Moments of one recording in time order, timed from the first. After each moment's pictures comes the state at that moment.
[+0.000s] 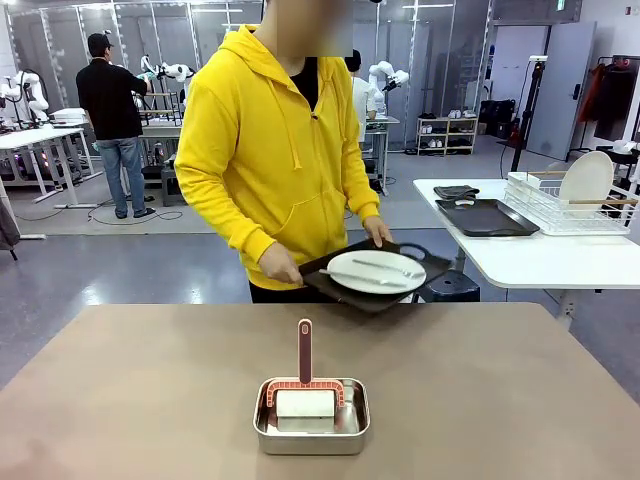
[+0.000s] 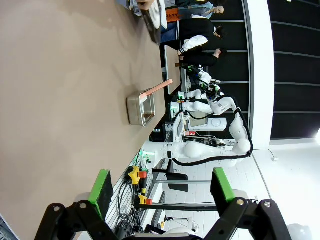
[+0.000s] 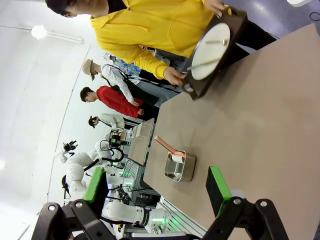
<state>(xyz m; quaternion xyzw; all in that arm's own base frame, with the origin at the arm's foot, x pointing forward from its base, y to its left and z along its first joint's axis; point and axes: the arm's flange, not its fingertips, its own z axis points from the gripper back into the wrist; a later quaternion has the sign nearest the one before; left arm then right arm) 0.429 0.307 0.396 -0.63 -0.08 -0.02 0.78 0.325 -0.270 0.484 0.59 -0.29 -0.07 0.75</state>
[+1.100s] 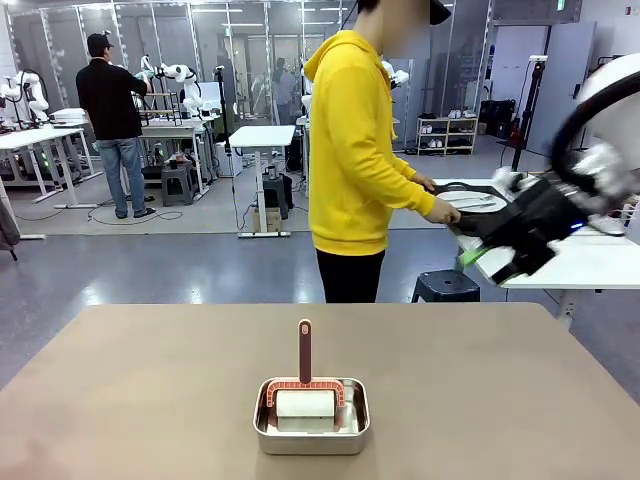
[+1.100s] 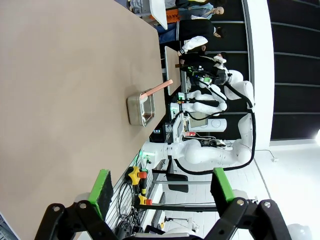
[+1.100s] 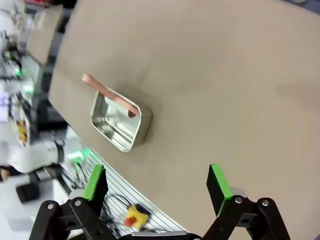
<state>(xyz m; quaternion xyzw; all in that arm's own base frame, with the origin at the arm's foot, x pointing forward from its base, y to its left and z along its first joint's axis) 0.428 0.309 0.396 -0.63 -0.08 -0.02 0.78 0.477 0.065 0.506 0.32 -0.08 0.16 0.93</state>
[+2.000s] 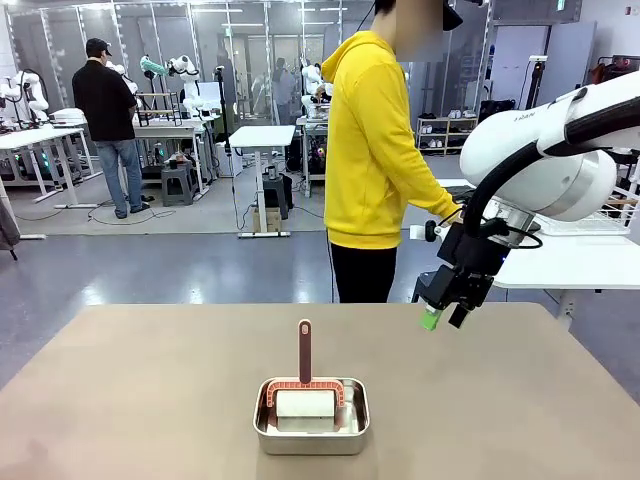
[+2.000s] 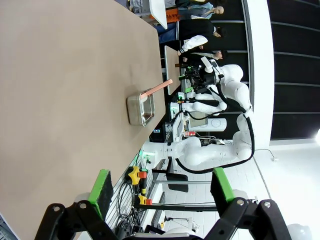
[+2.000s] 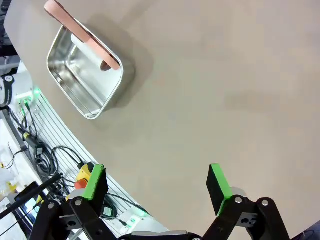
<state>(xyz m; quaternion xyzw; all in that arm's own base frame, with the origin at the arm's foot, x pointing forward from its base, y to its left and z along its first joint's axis) 0.428 0.308 0.396 -0.63 -0.08 -0.02 0.78 0.477 0.150 0.456 0.20 0.01 0.32 0.93</state>
